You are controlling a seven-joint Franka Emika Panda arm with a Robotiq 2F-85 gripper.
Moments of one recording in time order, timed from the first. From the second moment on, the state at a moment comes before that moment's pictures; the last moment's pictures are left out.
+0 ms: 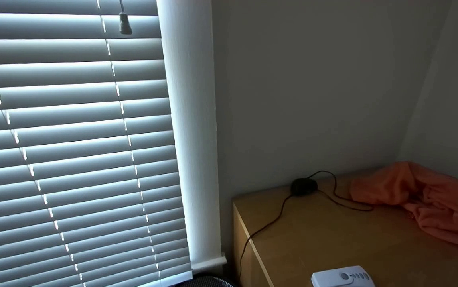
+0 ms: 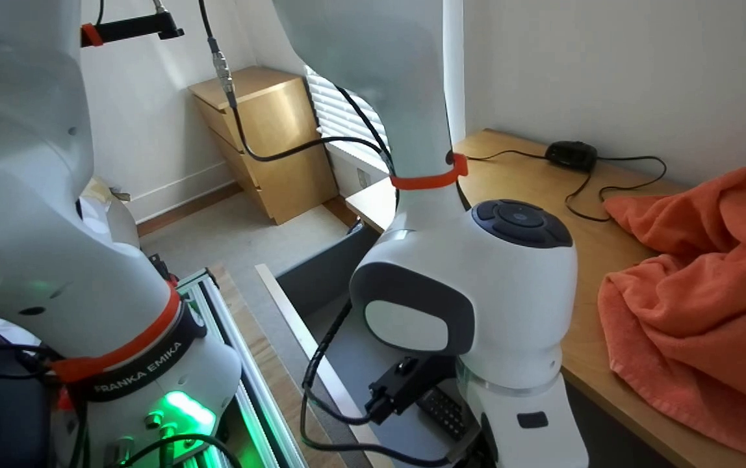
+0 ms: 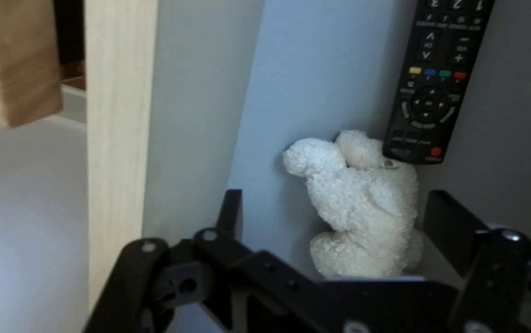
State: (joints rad) arm -0.26 0.56 -0.41 -2.59 0.36 3.04 0.37
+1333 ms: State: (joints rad) arm -0.18 0.44 -0.80 -2.71 0.15 2.99 0.17
